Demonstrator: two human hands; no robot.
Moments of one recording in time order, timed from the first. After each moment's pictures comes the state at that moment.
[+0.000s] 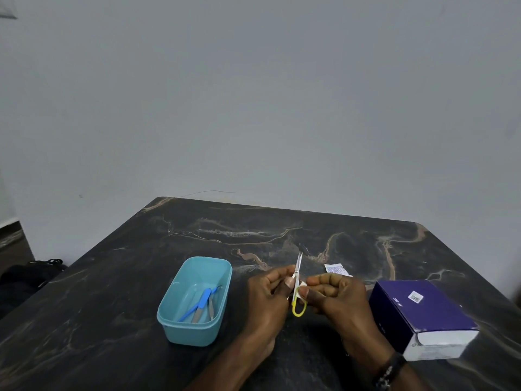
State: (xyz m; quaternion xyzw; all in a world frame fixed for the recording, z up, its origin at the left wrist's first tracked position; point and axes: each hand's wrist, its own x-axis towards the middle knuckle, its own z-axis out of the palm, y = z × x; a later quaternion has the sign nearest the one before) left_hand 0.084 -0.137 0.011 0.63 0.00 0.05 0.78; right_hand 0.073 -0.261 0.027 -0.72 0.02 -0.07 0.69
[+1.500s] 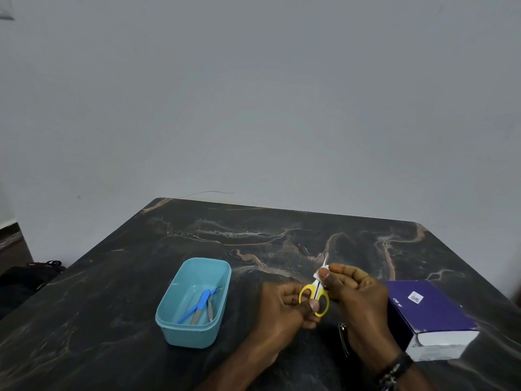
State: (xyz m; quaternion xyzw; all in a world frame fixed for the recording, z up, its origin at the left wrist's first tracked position) left_hand 0.075 -0.144 0.009 0.66 -0.04 -0.06 0.75; right_hand 0.085 -0.274 0.020 -0.61 0.07 -0.19 0.76
